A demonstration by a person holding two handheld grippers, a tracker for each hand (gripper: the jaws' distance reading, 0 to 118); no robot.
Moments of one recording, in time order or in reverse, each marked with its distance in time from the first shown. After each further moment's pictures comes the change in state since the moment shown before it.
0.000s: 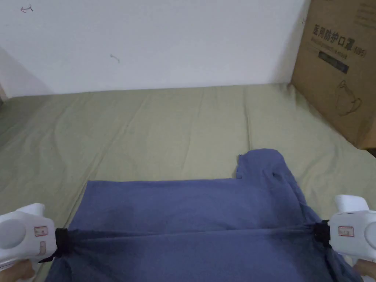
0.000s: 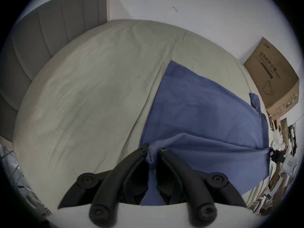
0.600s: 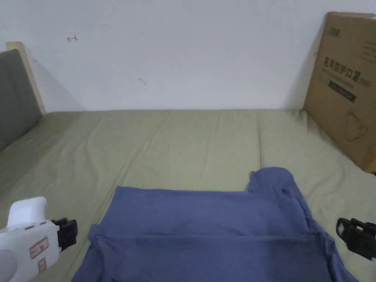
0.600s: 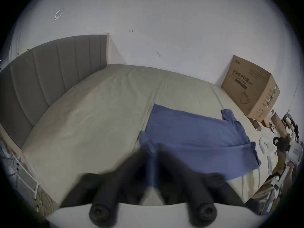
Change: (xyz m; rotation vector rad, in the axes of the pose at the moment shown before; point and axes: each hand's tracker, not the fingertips) left arm -0.022 -0.077 0.130 0.385 -0.080 -0.085; right arm -0.005 -0.058 0.150 0.437 0.094 0.015
